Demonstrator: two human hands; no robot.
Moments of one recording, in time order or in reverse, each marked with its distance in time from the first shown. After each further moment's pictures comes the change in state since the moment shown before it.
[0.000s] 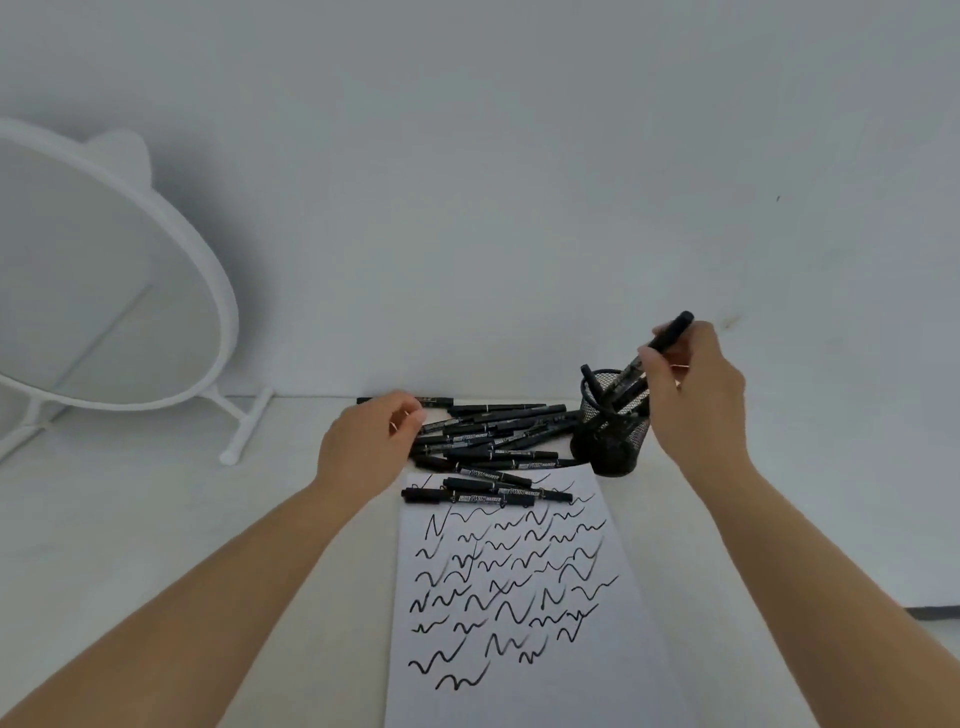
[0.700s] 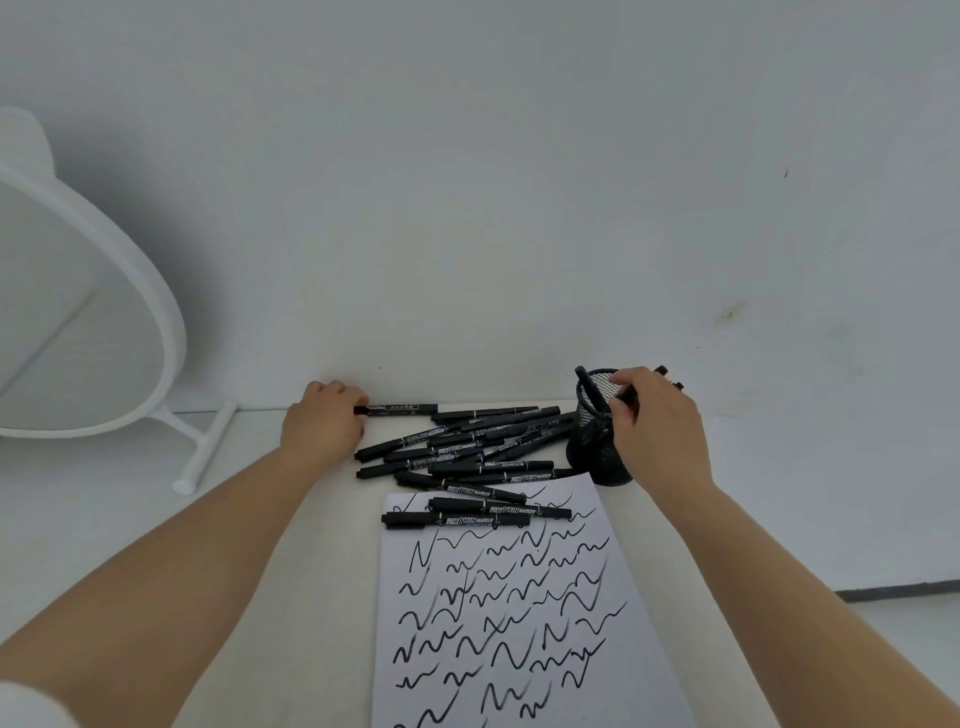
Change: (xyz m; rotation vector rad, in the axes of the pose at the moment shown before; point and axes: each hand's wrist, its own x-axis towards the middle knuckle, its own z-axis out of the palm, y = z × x) left_hand 0.089 -0.082 0.037 0.470 -0.206 -0.030; right_hand 0.000 0.049 0.042 -0.339 -0.173 0.040
